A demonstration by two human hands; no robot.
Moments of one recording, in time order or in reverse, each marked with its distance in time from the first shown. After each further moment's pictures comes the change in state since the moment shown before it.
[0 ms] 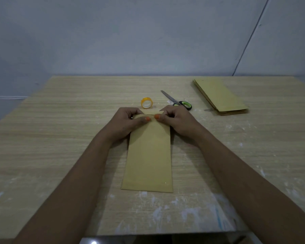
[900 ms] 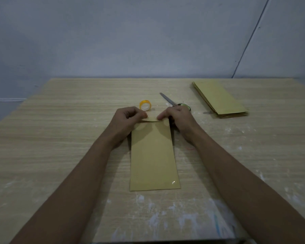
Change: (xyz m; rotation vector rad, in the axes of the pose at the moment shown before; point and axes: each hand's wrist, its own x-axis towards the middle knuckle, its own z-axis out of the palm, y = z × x) left_hand 0.007 -0.003 0.009 0.012 0.176 0.062; right_hand 0.007 -0.005 -0.003 0.125 0.182 0.124
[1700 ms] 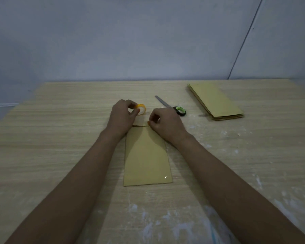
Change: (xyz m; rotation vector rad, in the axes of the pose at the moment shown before) left_hand 0.051 -0.011 0.009 0.634 0.215 0.149; right_hand 0.021 0.012 0.014 -0.787 0.104 -0.406
